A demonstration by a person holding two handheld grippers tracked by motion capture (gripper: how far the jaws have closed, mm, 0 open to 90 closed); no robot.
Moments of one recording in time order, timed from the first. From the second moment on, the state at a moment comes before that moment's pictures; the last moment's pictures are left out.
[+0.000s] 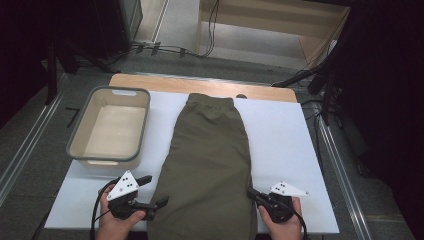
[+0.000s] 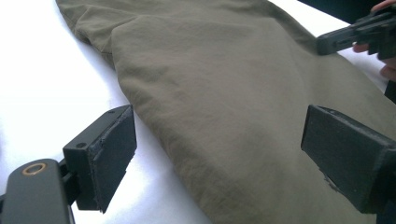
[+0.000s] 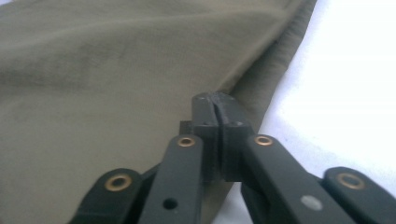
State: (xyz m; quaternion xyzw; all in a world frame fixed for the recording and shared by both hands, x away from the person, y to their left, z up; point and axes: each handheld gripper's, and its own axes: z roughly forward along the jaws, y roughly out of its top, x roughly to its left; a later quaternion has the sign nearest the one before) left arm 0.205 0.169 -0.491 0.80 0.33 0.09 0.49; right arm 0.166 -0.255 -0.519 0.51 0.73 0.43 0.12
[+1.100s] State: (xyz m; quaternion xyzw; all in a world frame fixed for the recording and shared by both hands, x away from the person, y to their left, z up) left arm 0.180 0.177 -0.497 0.82 0.36 0.07 0.44; right arm 0.145 -0.268 -0.517 0.51 0.74 0.42 0.14
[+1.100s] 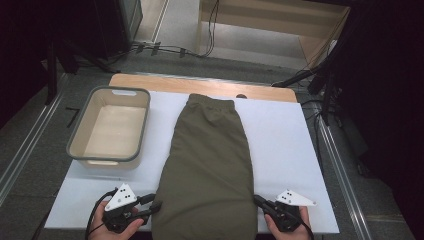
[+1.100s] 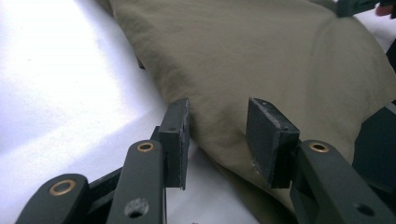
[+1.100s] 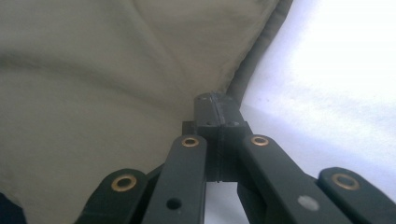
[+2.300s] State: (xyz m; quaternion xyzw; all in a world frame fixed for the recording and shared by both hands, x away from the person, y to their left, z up) left arm 0.179 0.165 -0.494 0.82 0.37 0.05 0.43; right arm 0.142 -0.173 -0.496 0.38 0.78 0.48 0.12
